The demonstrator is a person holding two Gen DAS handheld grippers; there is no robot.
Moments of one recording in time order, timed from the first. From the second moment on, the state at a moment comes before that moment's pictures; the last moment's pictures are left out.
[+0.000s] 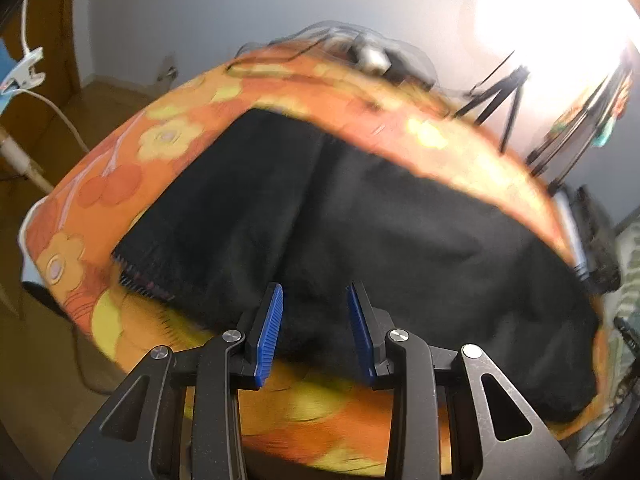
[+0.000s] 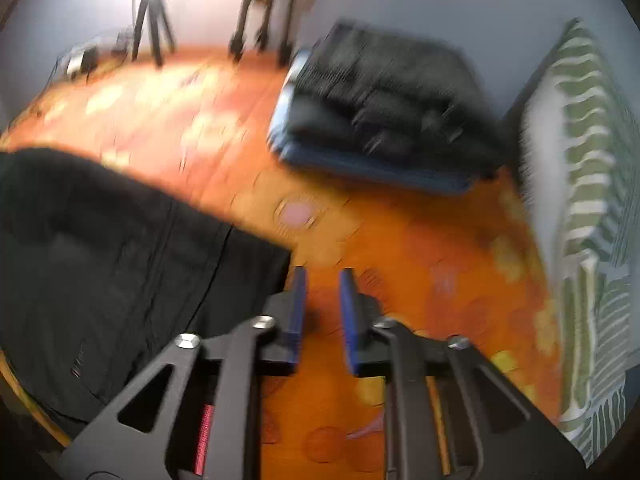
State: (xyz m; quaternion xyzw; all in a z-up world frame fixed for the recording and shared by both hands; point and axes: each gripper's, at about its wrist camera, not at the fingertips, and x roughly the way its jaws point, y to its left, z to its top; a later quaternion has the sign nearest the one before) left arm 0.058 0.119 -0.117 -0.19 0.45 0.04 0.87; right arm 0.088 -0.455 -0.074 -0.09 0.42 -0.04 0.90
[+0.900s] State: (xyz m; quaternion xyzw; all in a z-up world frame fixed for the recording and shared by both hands) left arm 0.138 0.048 -0.117 -0.29 0.46 -0.08 0.83; right arm 0.198 -0.216 -0.110 -0.12 0.49 0.32 0.80
